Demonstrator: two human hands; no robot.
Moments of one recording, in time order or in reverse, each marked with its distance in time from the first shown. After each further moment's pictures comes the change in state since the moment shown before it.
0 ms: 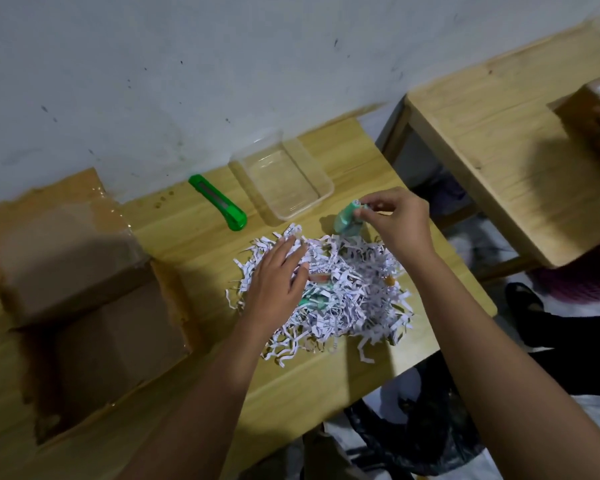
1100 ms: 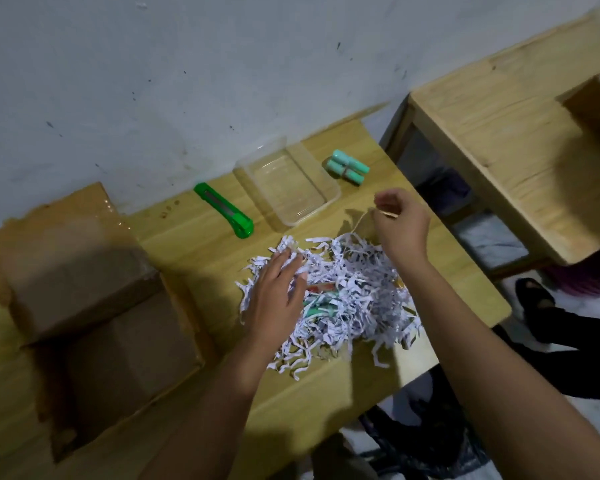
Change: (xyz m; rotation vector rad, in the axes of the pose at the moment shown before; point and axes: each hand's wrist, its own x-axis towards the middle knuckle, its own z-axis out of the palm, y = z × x) left_hand -0.017 0.000 -0.012 -0.132 0.048 -0.104; right_hand 0.000 0.009 0.022 0.134 0.178 0.147
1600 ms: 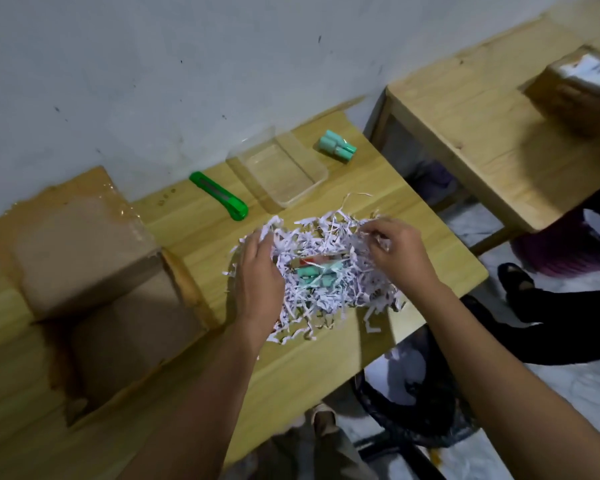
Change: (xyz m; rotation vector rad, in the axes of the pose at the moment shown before) left_hand -0.021 0.006 -0.012 0.081 0.224 -0.056; right_hand -0.072 0.022 -0.041 -0.366 -0.229 -0.394
